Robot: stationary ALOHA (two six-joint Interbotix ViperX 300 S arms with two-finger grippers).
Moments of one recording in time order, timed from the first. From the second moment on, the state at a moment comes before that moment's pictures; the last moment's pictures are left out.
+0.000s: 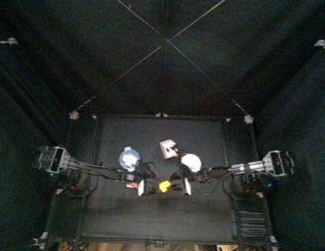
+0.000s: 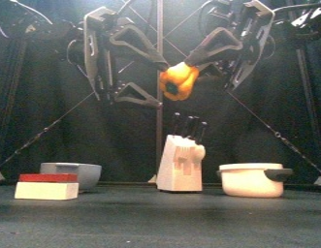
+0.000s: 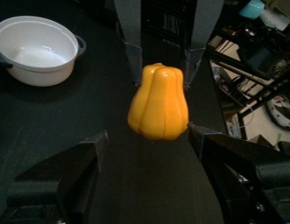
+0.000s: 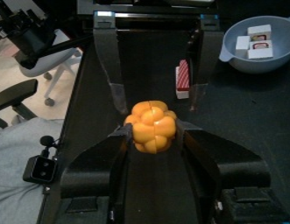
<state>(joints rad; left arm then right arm) -0.08 -0.09 0.78 0.03 -0.32 -0.42 0.01 -0.24 0.84 -0.56 -0.29 0.82</state>
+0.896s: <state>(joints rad) -0.22 -0.07 0.86 0.12 -0.39 -0.42 -0.18 -0.59 1.15 -0.42 -0.08 0.82</state>
